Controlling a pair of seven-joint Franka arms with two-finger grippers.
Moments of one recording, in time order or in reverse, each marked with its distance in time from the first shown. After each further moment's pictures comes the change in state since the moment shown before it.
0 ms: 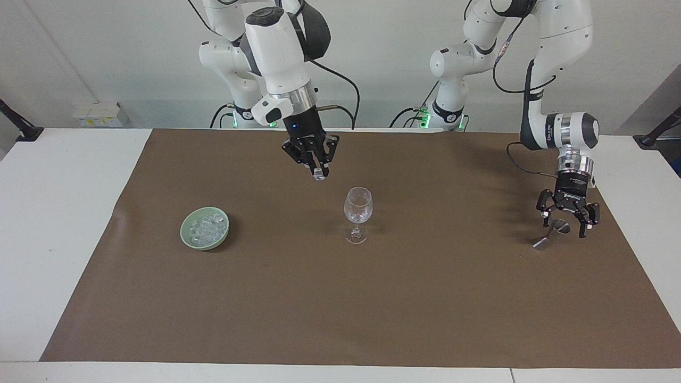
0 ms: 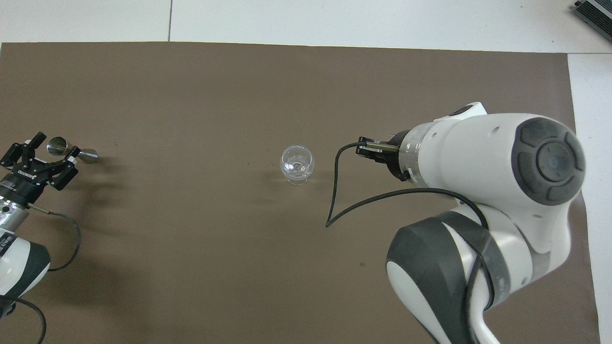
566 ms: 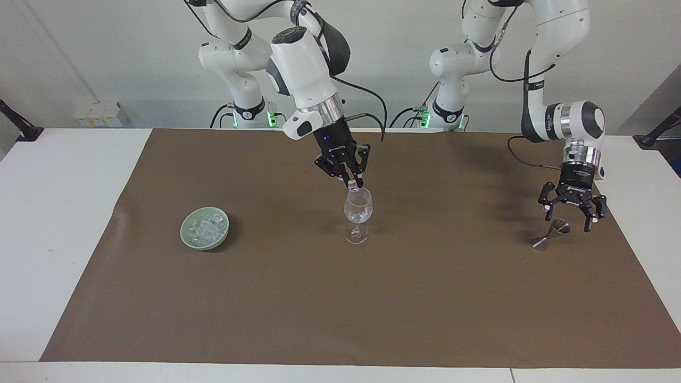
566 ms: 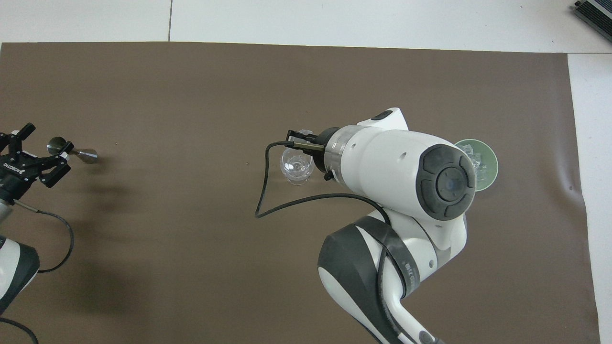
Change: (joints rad) left arm -0.050 -0.109 -0.010 0.008 0.139 0.112 -0.009; right arm 0.070 0.128 0.002 0.029 -0.001 0.219 0.020
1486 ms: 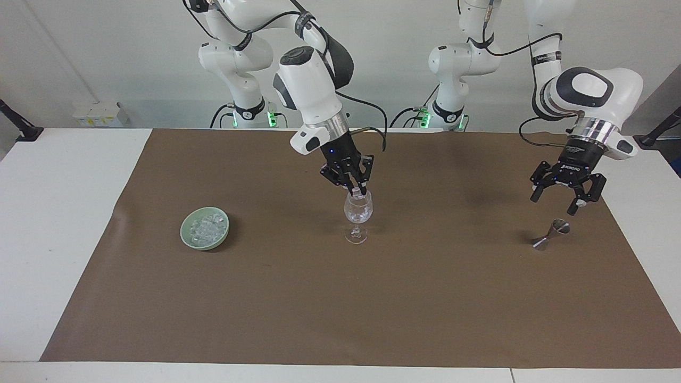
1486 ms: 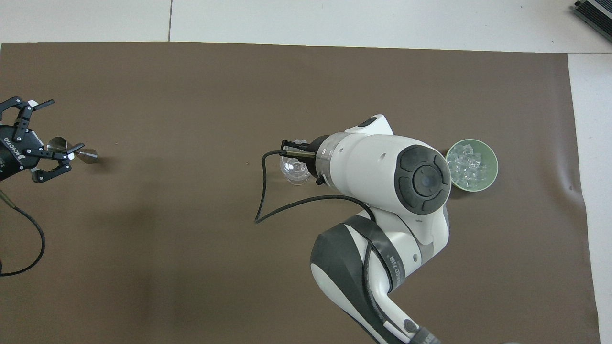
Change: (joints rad) left arm -0.175 -0.173 -0.016 0.086 0.788 0.111 -0.009; right arm 0.018 0.029 0.000 -0.026 -0.001 0.004 -0.028
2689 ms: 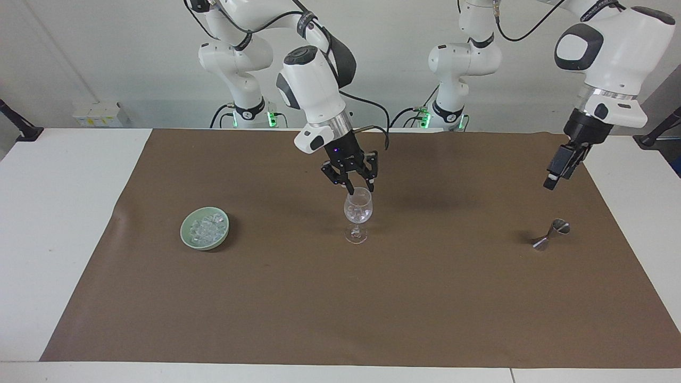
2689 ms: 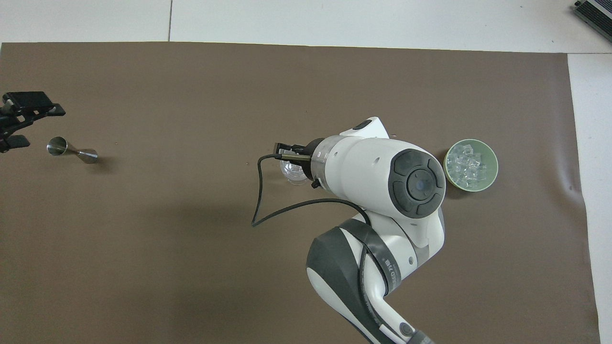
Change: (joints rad) left arm -0.052 -0.015 -0.060 0.310 0.965 -0.371 0.263; right arm 0.009 0.000 0.000 0.002 0.000 0.006 0.000
